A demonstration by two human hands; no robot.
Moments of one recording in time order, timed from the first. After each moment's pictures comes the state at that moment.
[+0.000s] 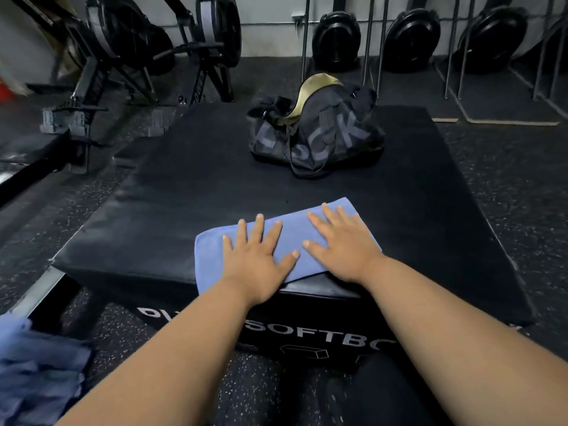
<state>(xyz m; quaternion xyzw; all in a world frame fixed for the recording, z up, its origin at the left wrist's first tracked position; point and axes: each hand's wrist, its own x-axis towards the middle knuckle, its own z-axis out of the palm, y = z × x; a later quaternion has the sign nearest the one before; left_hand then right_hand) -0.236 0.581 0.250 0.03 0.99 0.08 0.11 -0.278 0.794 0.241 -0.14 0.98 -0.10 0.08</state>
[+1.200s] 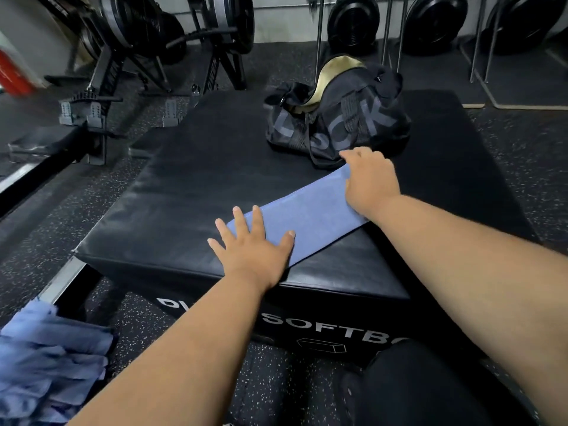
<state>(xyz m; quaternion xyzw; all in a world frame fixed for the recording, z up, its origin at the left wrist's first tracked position) -0.243 0.562 0.249 -0.15 0.98 0.12 0.08 -0.376 0.789 0.272 -0.07 0.99 -0.08 -0.10</state>
